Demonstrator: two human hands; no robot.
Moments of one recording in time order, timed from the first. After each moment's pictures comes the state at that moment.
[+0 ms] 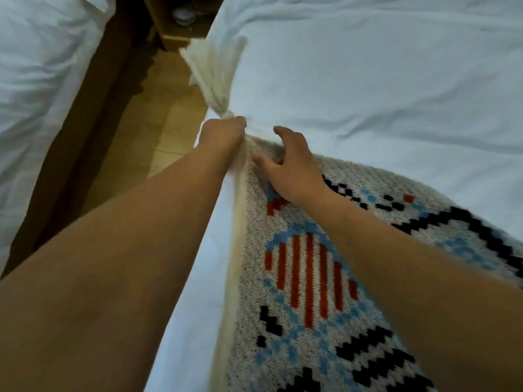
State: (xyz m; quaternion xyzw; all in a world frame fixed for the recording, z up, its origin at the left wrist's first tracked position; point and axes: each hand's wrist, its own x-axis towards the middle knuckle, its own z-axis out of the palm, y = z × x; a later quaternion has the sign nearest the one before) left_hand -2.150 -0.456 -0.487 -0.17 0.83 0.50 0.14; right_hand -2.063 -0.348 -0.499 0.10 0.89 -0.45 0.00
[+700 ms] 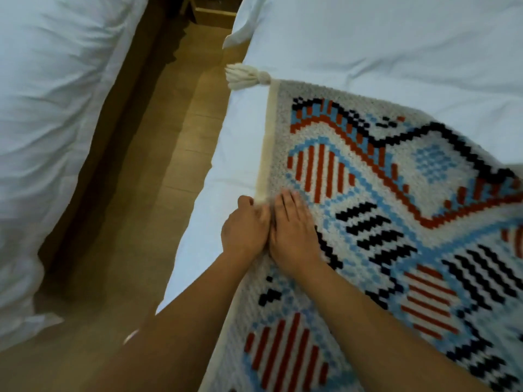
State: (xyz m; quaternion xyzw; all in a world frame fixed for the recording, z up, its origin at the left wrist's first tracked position) left_hand -1.863 -0.541 -0.507 -0.07 0.94 0.29 0.18; right_hand -1.822 -0.449 -0.517 0.06 0.96 -0.24 0.11
